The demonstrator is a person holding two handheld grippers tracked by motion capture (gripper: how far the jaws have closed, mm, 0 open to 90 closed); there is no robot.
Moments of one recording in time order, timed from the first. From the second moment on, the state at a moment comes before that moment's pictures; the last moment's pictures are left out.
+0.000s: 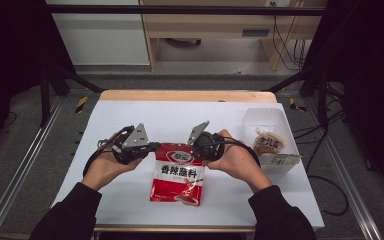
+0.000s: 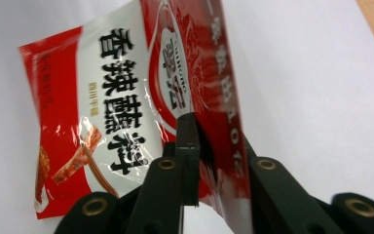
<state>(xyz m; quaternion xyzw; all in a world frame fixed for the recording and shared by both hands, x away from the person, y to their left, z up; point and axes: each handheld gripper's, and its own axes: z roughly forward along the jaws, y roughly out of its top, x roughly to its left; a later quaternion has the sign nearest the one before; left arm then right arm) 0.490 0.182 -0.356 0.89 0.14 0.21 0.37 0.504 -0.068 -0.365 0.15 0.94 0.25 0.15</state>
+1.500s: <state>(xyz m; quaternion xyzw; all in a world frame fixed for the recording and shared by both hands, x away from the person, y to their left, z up) 0.461 0.266 -0.435 0.85 0.32 0.19 0.39 0.504 -0.095 -0.294 0.16 0.92 0.31 0.16</state>
